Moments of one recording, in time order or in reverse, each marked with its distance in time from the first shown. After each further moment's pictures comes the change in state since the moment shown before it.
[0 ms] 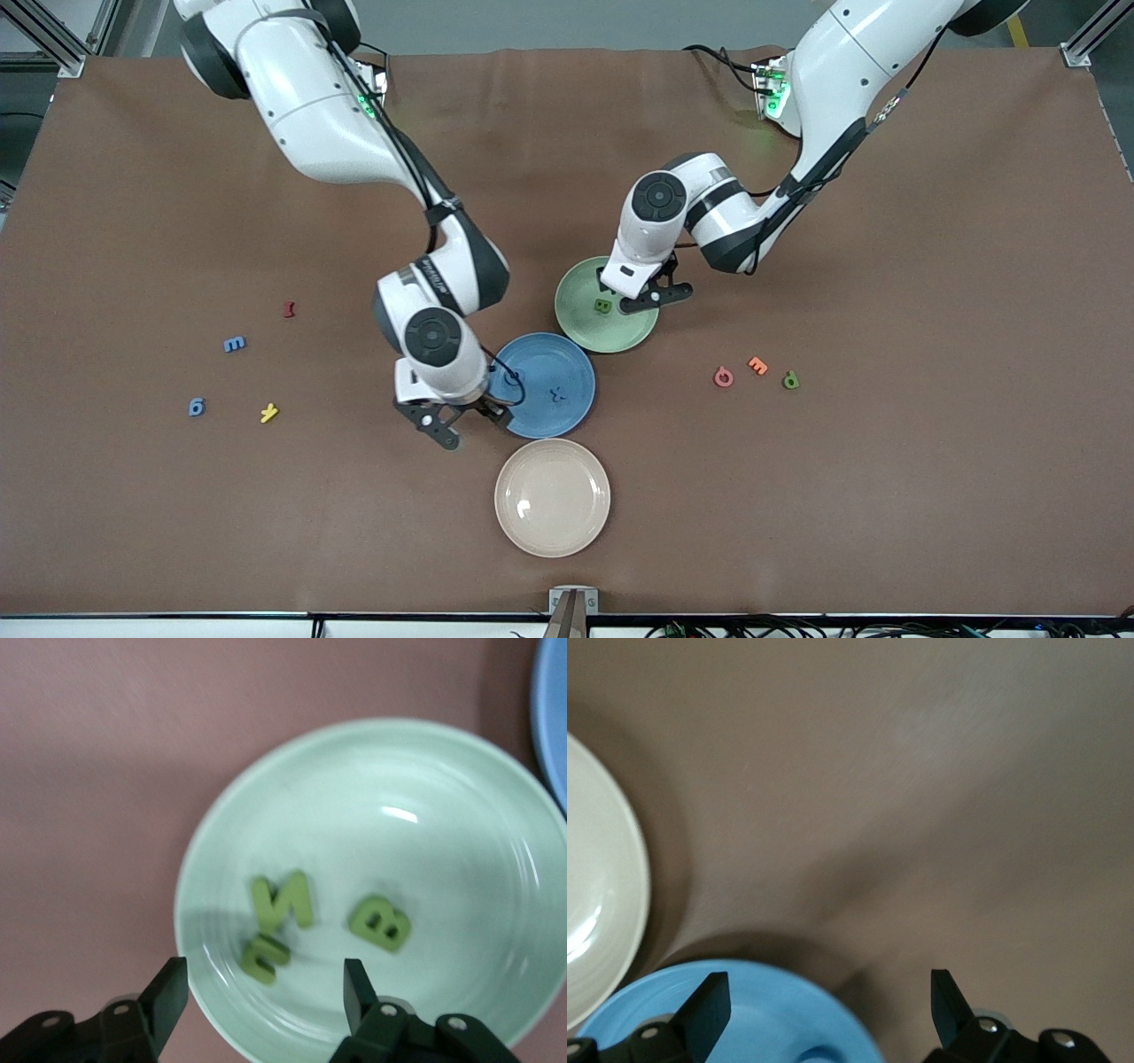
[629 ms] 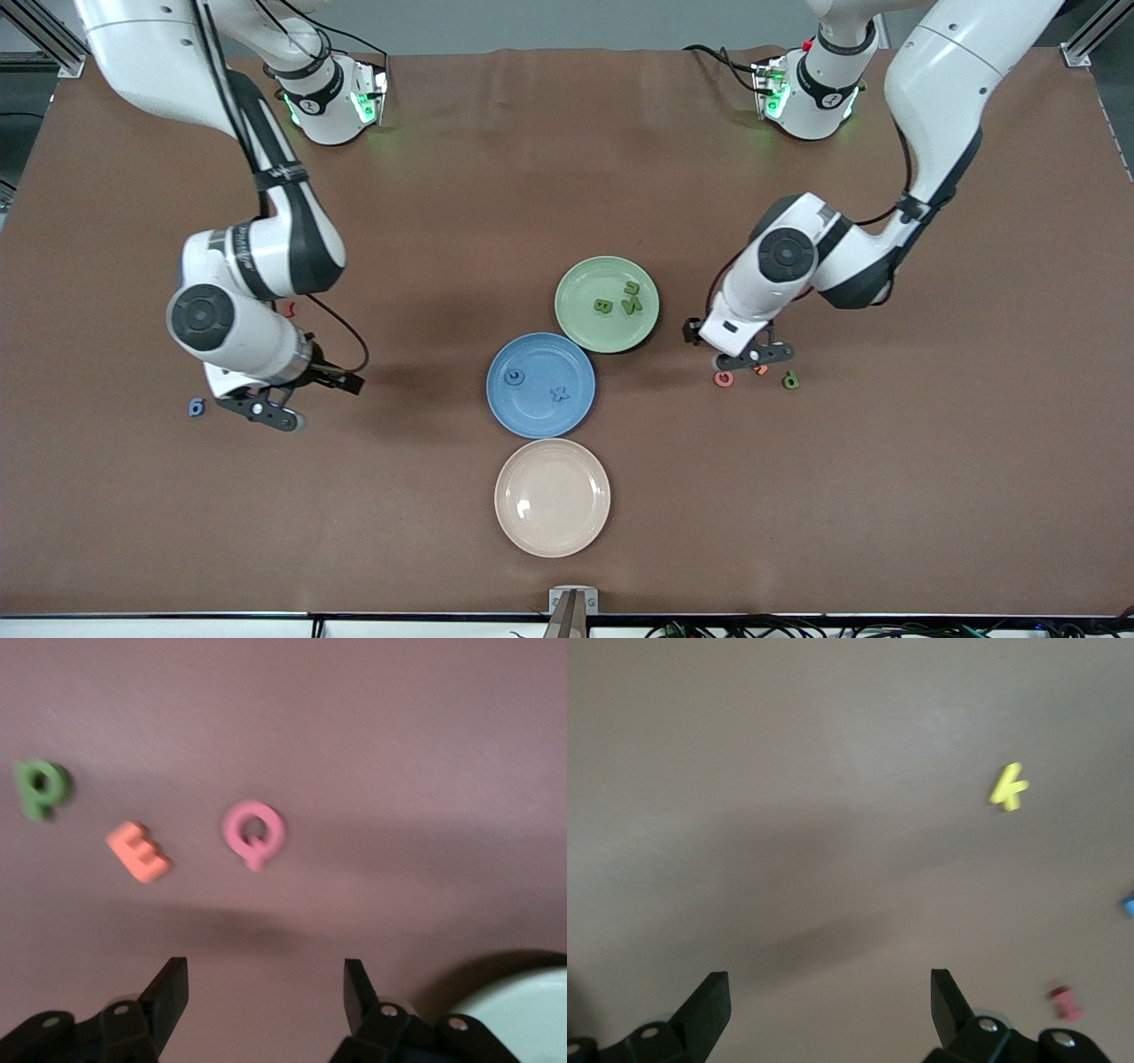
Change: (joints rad) left arm 0.297 -0.041 0.000 -0.001 0.005 -0.004 0.406; right arm -0.293 -0.374 -0.001 -0.454 -0.001 0.009 -0.584
